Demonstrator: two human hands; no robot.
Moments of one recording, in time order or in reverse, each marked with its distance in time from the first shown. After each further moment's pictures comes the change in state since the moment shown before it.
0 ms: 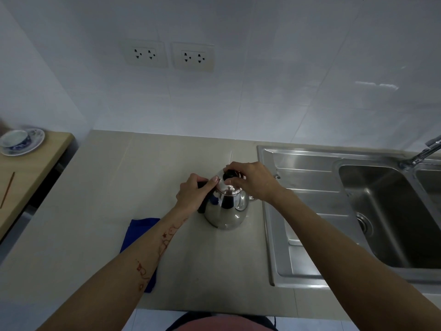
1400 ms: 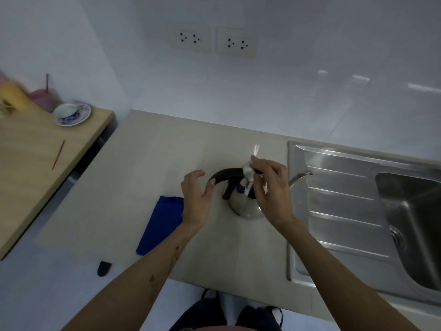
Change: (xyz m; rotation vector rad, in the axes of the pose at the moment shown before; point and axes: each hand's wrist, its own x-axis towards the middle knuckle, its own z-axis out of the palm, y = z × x) left_hand -0.058 -0.047 -0.010 -0.059 0.438 0.198; right_hand -0.045 -0.031 0.056 0.208 0.517 -0.171
